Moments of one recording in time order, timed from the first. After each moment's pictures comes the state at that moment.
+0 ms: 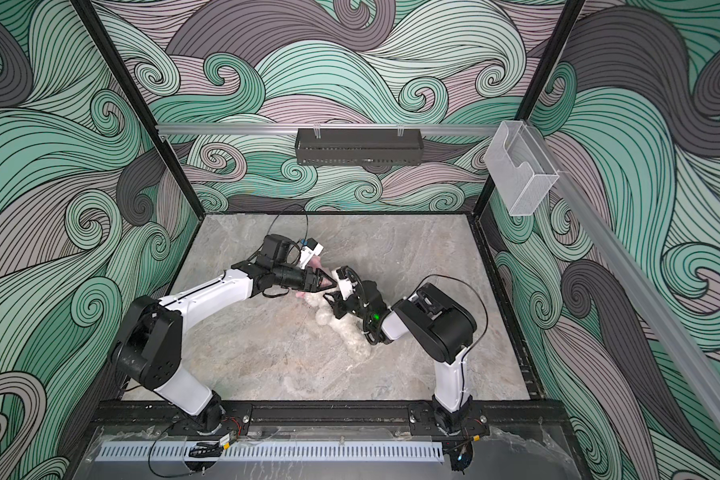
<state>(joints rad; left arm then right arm) -0.48 1.61 1.08 -0.25 0.74 -0.36 0.69 1.92 0.64 1.00 -0.31 0.24</state>
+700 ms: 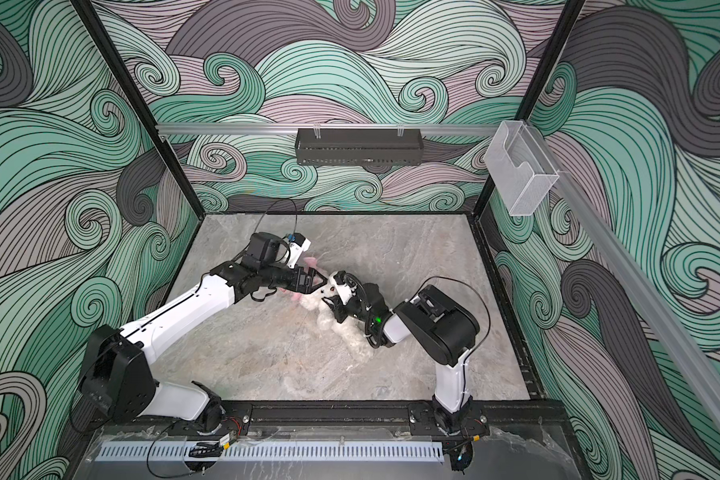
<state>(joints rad) -0.49 1.41 1.10 -0.43 0.43 -0.27 0.70 1.90 0.60 1.04 -0.36 0.09</state>
